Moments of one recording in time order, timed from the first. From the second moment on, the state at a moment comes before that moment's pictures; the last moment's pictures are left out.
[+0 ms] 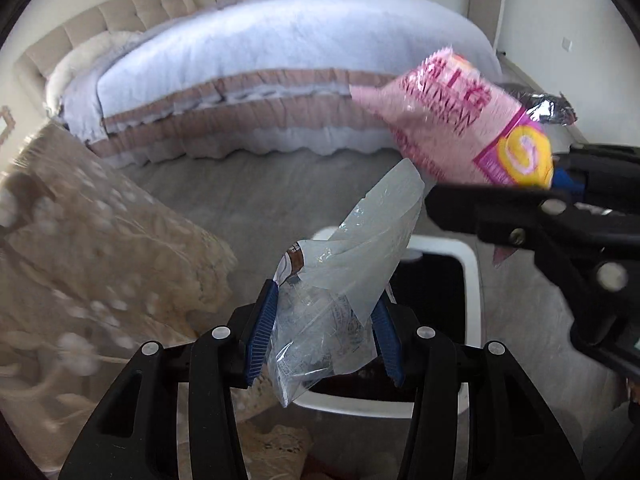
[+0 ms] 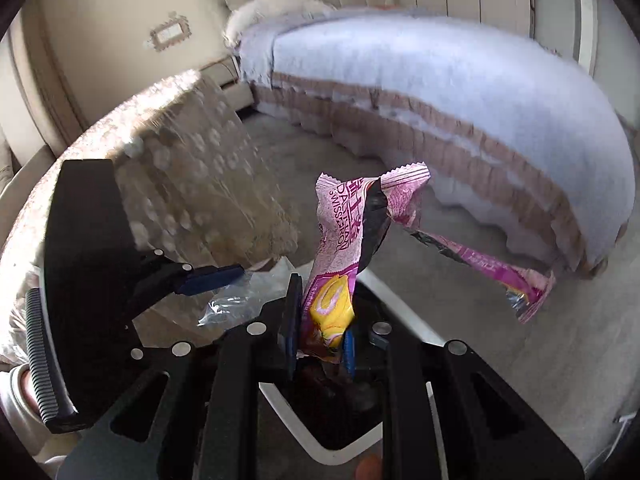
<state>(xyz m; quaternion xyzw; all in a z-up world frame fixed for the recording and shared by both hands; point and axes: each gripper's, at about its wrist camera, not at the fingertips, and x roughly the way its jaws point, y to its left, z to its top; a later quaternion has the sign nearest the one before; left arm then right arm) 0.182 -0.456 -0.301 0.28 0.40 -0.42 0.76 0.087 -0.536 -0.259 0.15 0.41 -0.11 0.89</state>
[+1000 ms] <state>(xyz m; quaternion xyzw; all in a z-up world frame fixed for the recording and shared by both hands) 0.171 -0.437 -0.345 0.40 0.37 -0.38 0.75 0.121 -0.553 -0.387 0.21 0.55 -0.09 0.80</state>
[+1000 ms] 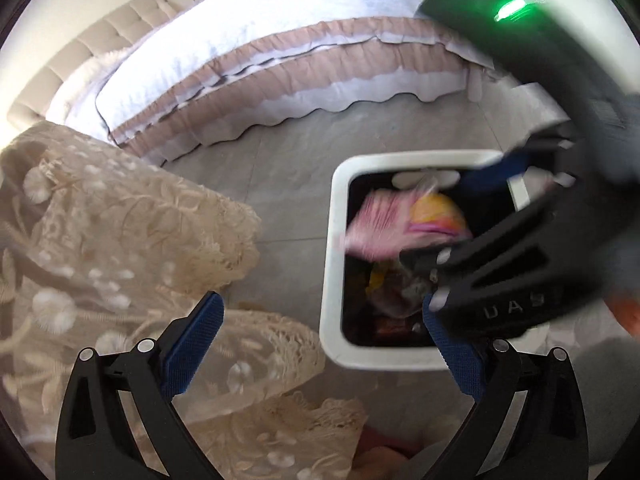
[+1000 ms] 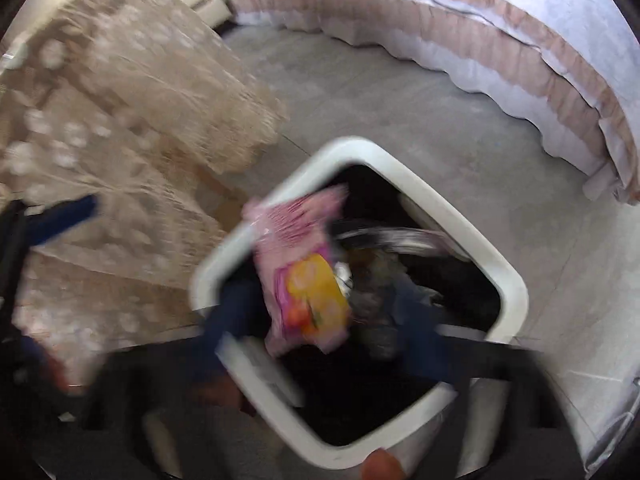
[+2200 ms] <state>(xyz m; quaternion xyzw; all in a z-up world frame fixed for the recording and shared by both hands) 0.156 -0.237 -0.101 0.13 0.21 -0.25 0.94 0.137 -0.430 -0.100 0.13 0.28 0.02 0.95</state>
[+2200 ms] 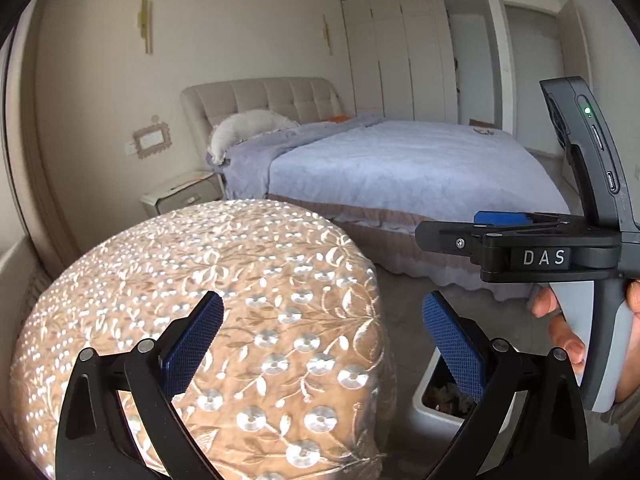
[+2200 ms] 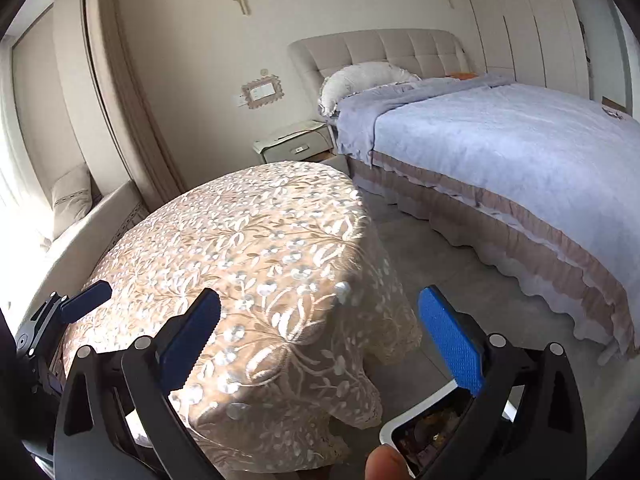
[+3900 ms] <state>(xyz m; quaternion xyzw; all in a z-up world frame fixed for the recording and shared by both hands) 0.163 -0.007 -0.060 0.03 0.15 0.00 0.99 0.160 -0.193 -0.046 -0.03 0.16 0.11 0.98</state>
